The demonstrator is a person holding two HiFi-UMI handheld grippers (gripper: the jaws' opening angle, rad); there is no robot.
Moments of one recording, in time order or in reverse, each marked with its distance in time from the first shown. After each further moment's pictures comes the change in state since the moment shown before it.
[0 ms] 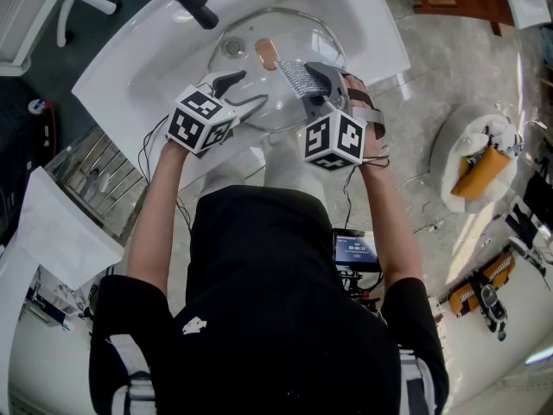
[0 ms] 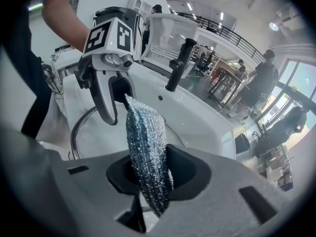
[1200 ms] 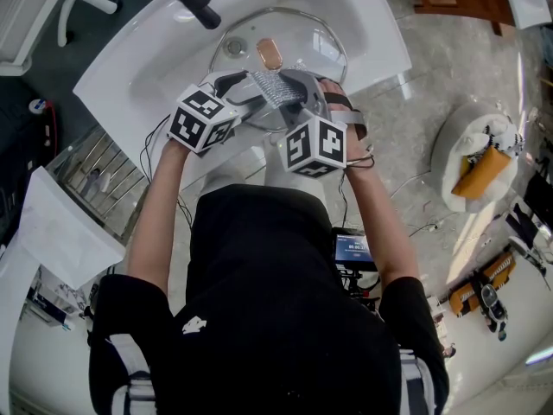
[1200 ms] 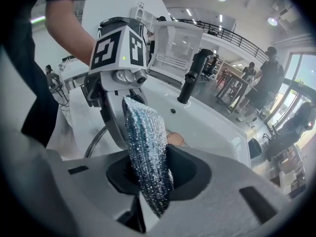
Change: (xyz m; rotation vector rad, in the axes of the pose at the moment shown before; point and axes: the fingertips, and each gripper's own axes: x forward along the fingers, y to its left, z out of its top) left arm 0.000 -0.002 0.003 0.006 -0.001 -0.007; right arm 0.002 0.033 0.042 0.008 -0.091 0.089
